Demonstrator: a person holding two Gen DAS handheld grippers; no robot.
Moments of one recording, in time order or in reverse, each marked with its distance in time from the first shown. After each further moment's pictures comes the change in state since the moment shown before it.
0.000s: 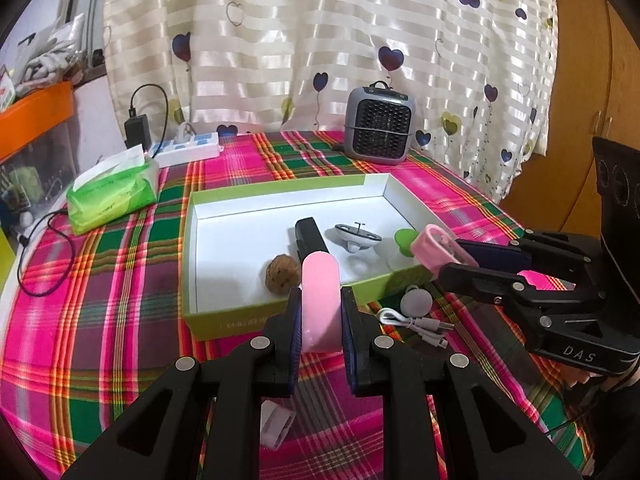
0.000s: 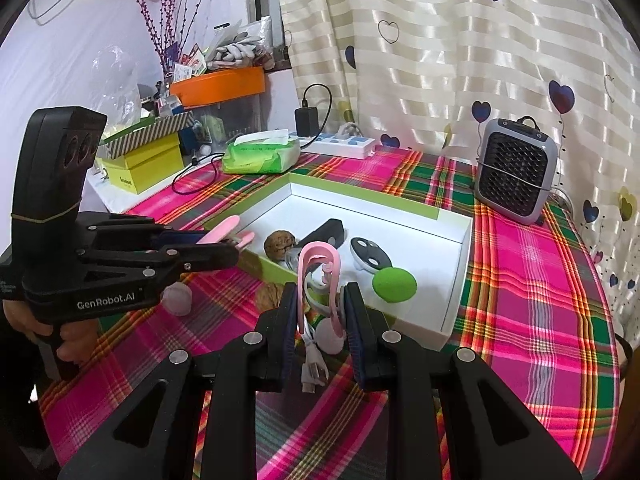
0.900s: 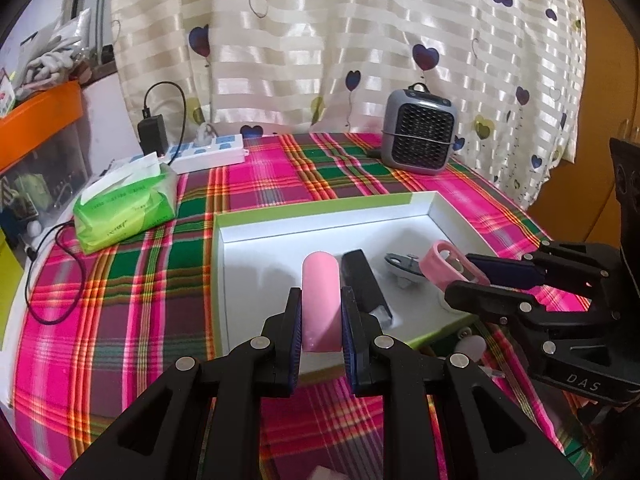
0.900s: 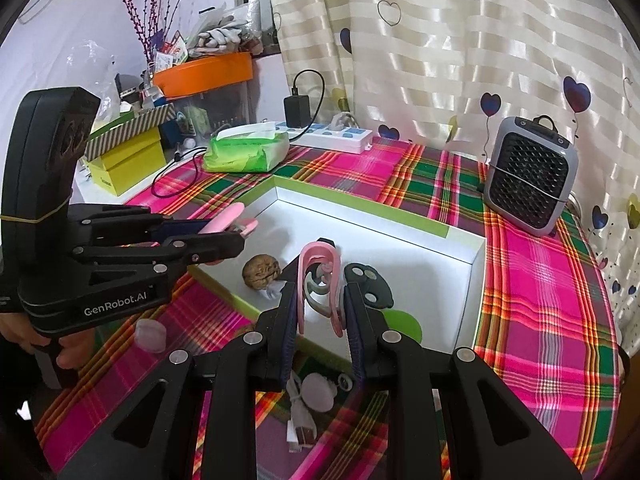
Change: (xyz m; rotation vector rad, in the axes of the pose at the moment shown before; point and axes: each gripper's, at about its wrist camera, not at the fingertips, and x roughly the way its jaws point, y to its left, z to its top) left arm 0.030 0.026 0.031 -0.030 0.022 0.079; right arm 0.041 -0.006 0.030 0.008 0.070 -0.019
